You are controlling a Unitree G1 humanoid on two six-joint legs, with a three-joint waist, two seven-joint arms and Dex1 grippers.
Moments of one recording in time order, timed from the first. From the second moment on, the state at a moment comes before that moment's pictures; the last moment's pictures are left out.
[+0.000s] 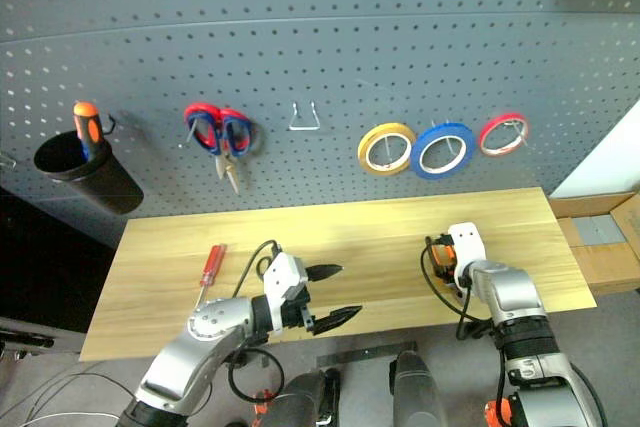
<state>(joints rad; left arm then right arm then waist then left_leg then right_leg) -0.06 0.41 -0.24 -0.24 -0.26 0.30 -0.81 -0.44 -0.38 0.04 0.23 0.17 0.97 0.26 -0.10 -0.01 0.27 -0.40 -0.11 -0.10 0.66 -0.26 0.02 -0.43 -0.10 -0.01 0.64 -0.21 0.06</state>
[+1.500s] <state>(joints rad) -0.05 0.12 0.01 -0.19 -0.13 -0.14 -0.32 -1.04 -0.02 0.14 0.42 0.07 0.02 0.35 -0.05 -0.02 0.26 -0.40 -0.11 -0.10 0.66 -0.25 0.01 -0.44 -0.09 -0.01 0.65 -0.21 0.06</state>
